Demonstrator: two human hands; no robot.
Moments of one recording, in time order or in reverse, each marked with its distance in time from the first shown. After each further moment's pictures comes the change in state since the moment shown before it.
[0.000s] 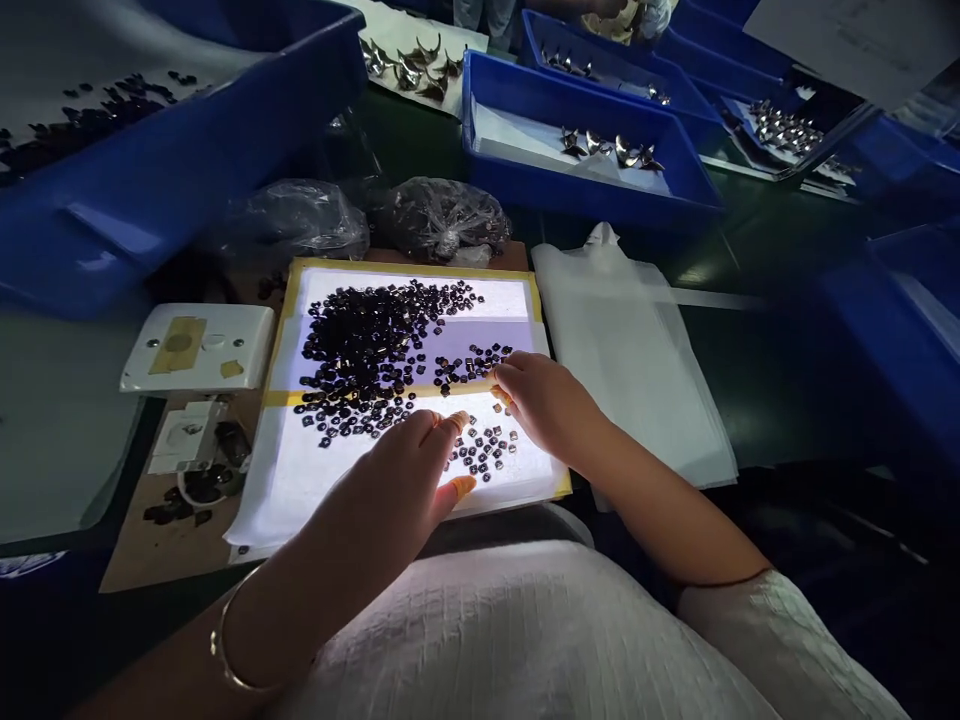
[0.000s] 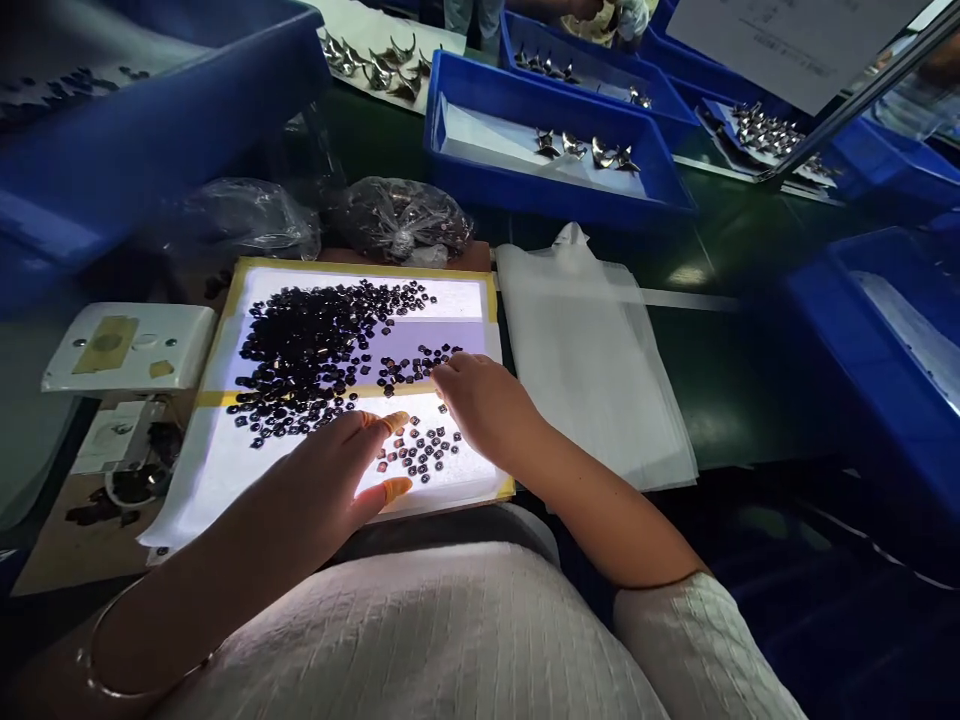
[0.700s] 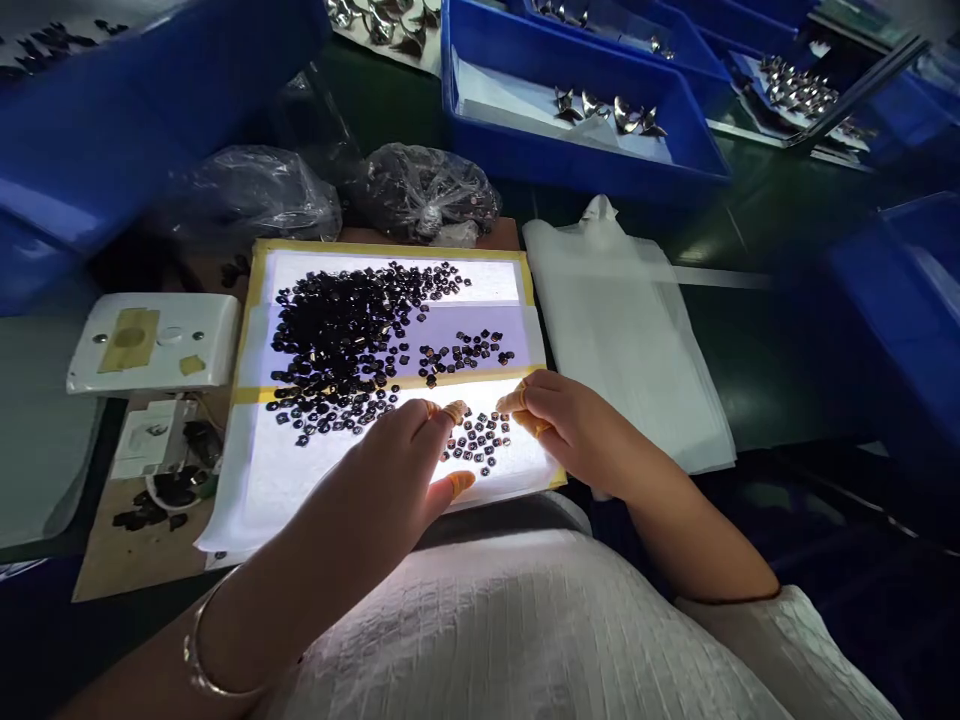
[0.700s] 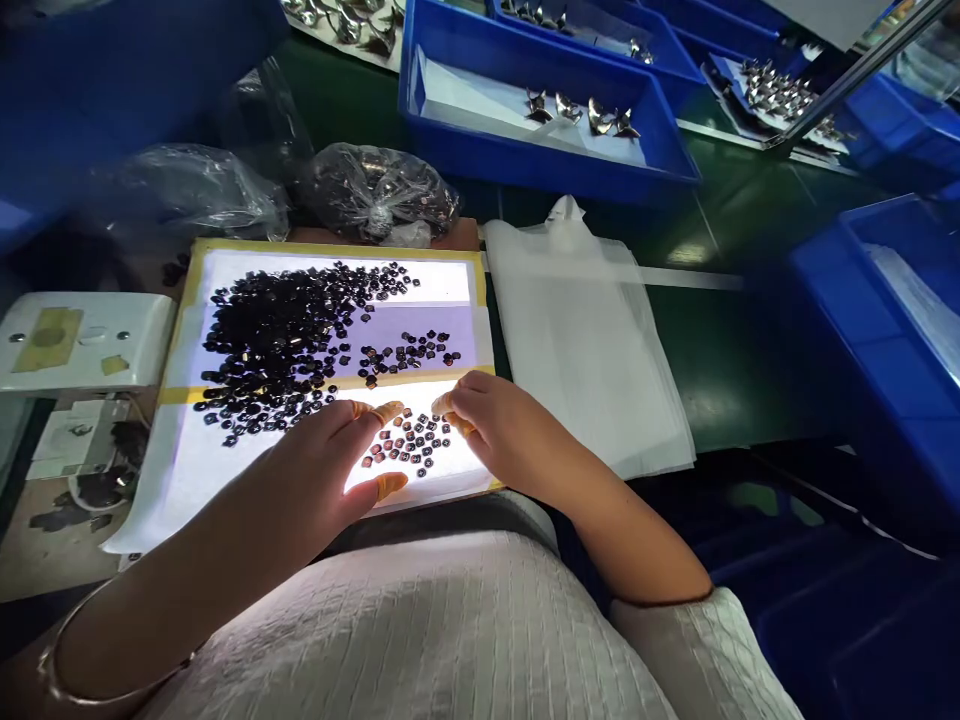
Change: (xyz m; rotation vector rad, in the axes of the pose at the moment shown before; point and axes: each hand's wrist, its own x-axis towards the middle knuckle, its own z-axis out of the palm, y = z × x) left_hand 0.008 0.003 -0.003 -0.026 -0.042 0.030; right_hand -0.051 0.009 -0.010 0.374 0.004 -0.068
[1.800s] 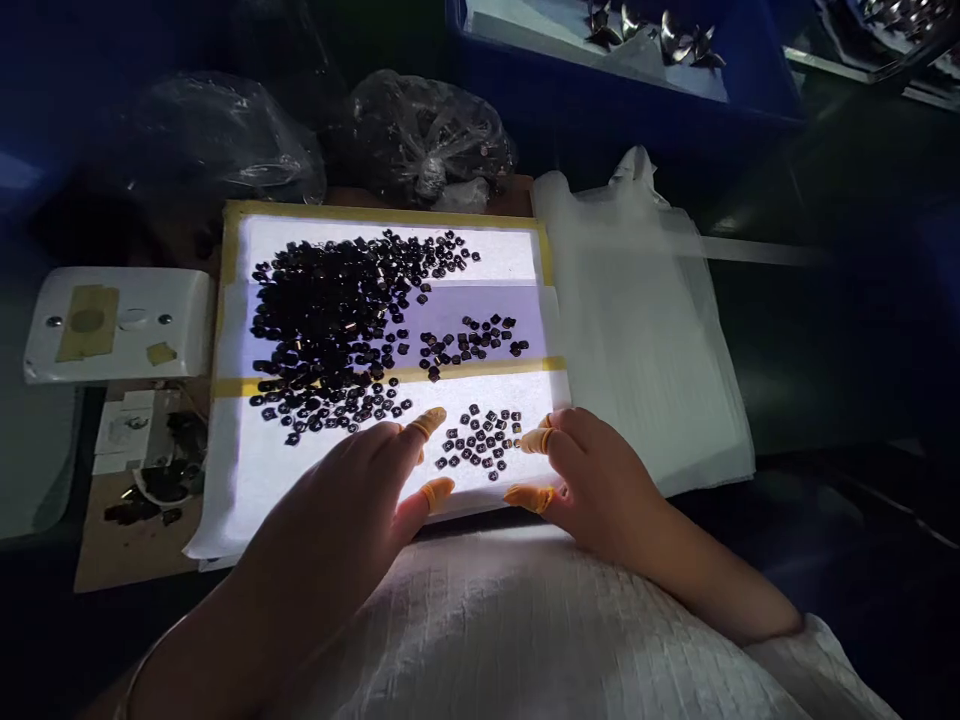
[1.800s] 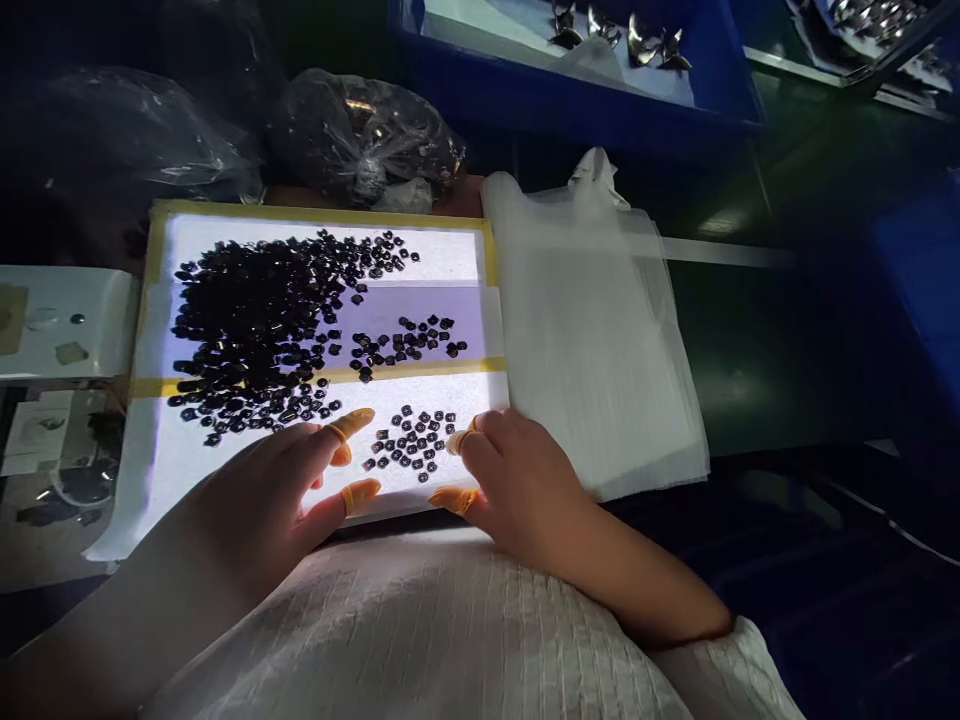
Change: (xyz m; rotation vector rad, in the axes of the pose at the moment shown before) left_hand -0.029 -0.005 -0.001 -0.089 -0.131 -0.299; right_hand -0.035 -0.008 0.032 -0.212 0.103 0.017
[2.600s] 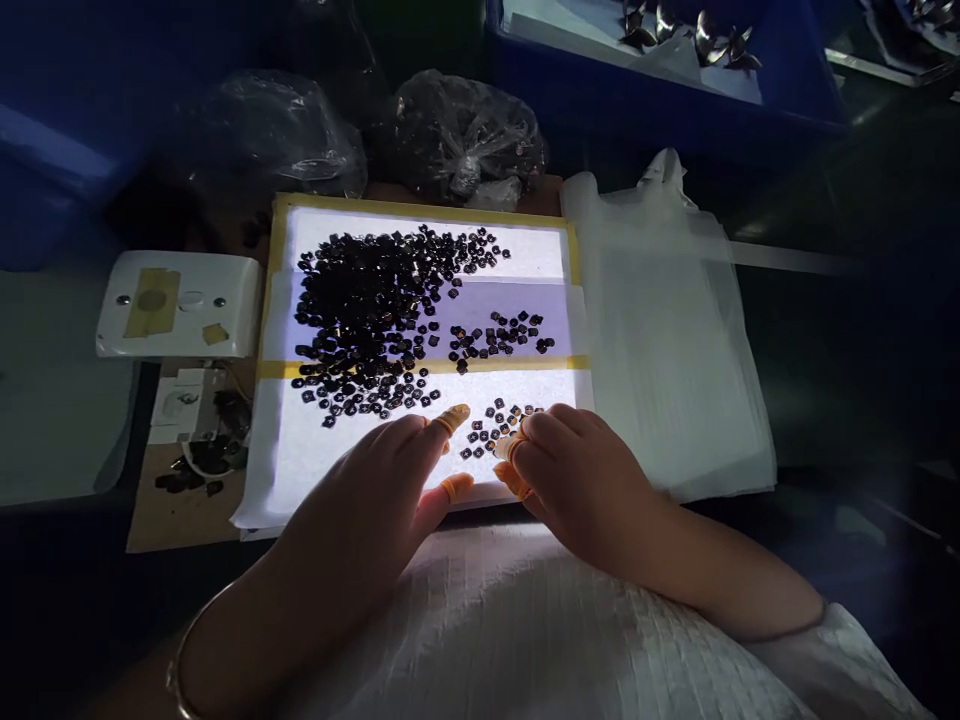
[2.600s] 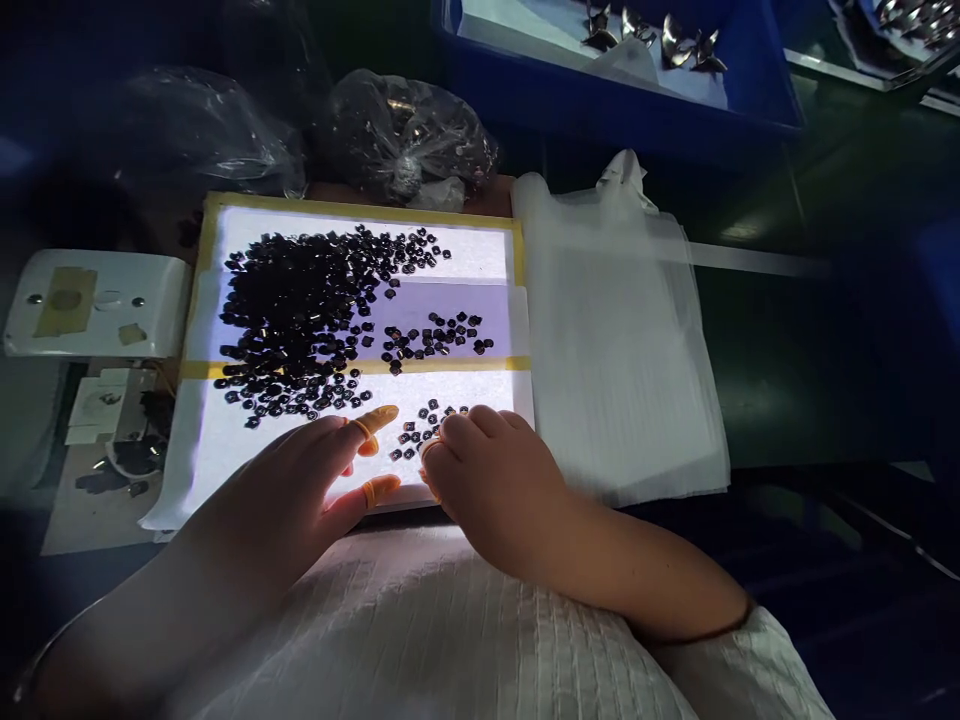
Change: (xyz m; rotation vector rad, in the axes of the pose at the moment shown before) left_hand 0.000 0.002 -0.003 -0.034 0.055 0.112; right_hand 0.030 -0.029 0.005 -0.180 -0.118 -0.165
